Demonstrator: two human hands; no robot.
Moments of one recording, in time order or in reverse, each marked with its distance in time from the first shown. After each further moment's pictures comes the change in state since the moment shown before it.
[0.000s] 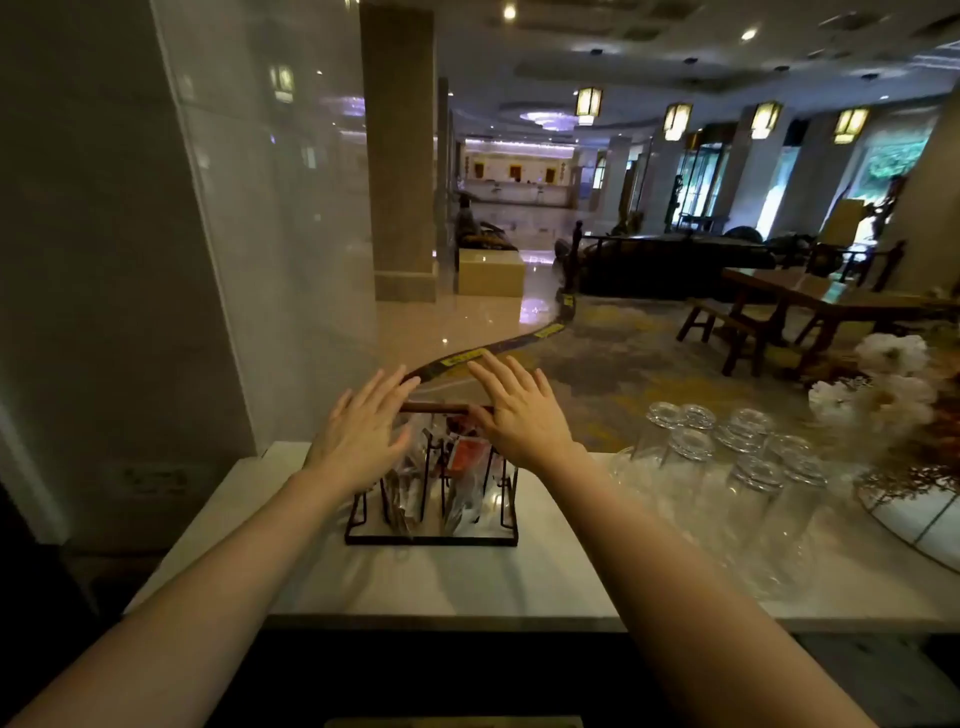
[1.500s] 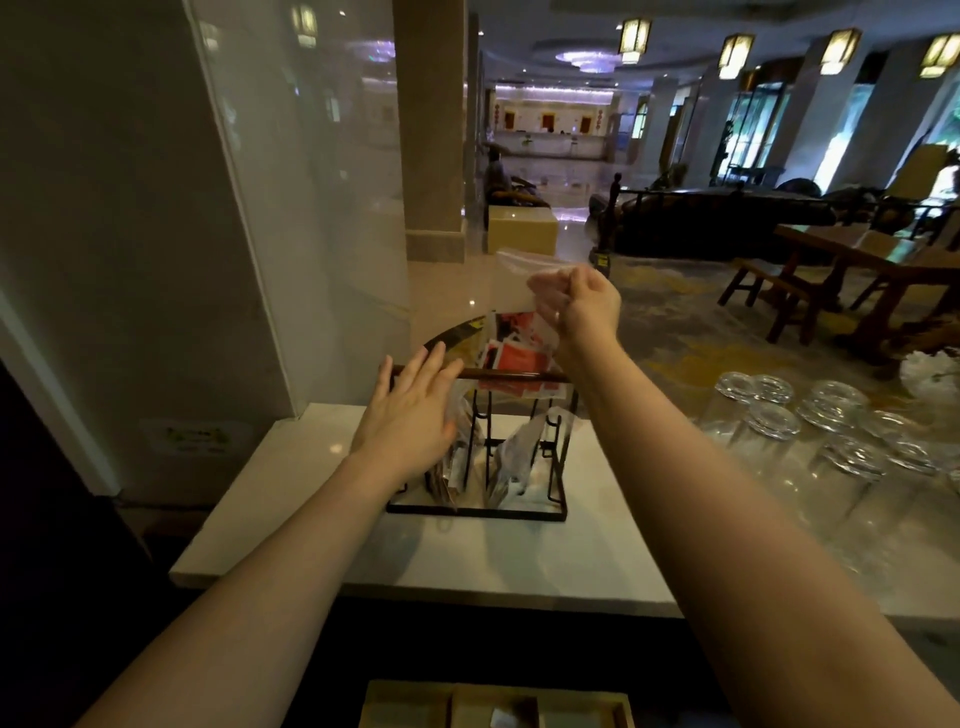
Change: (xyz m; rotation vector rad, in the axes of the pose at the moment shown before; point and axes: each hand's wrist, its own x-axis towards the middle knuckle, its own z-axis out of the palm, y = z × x) left_hand -0.004 0.002 0.018 0.112 -0.029 -0.029; right_hand 0.071 -0.017 -0.028 1.640 0.460 0.679
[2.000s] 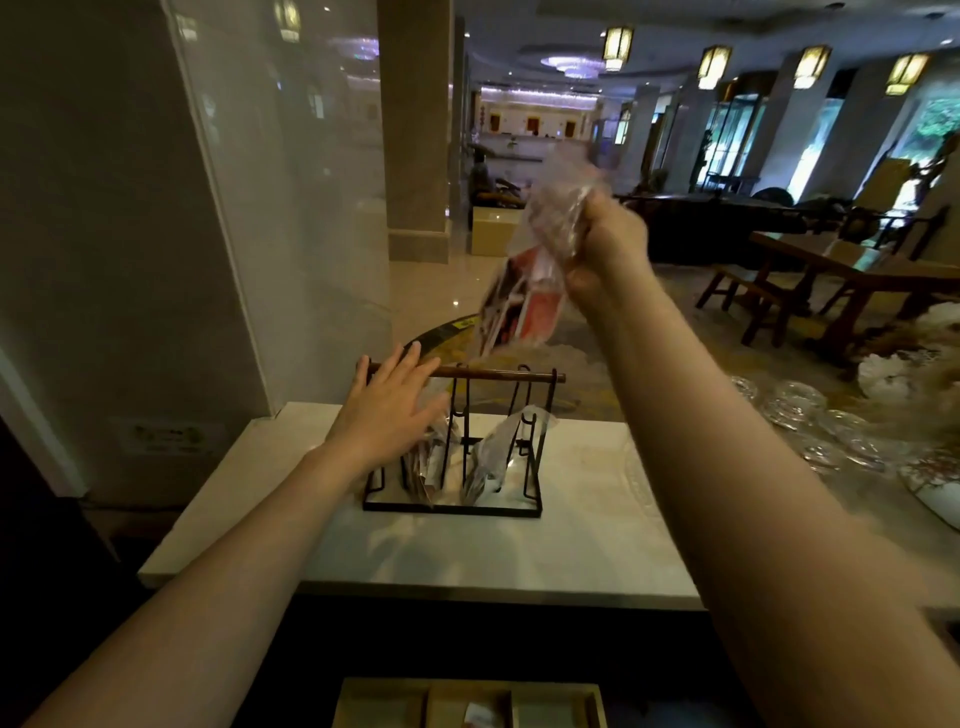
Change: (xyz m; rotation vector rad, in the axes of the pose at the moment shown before) left_hand 0.005 -0.003 -0.007 -0.139 -0.109 -0.030; right_hand -0.040 -0.094 0.012 0.228 -0.075 0.018
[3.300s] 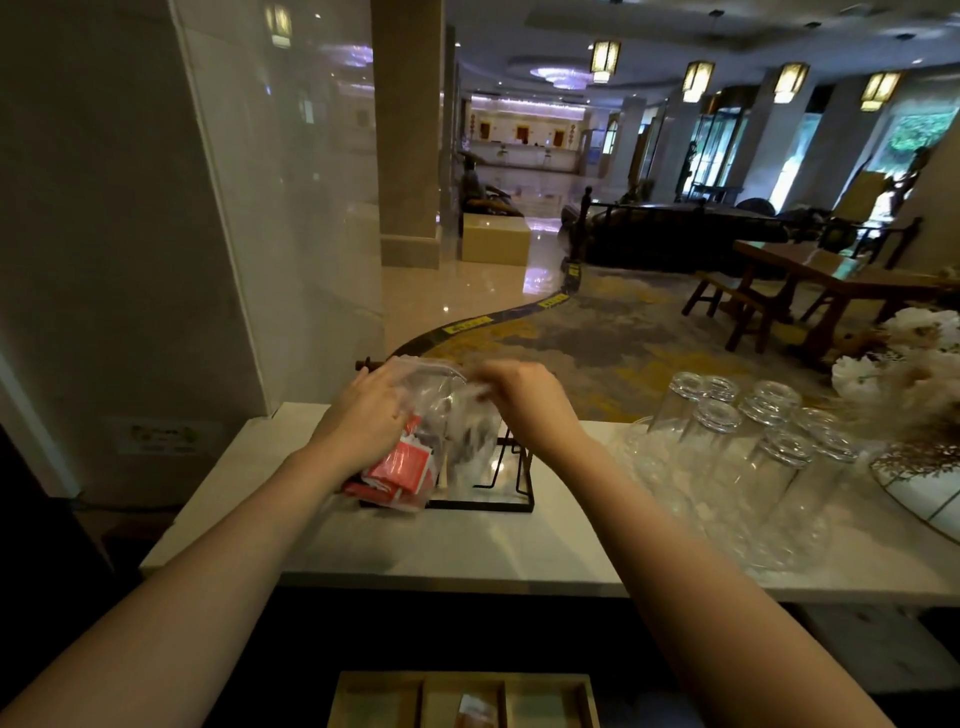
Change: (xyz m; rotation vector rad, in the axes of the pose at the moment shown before) left_hand -0.016 -0.011 -0.008 -0.245 0.114 0.141; right_hand -0.041 0.111 -0.081 -1.581 -0.515 -0.647
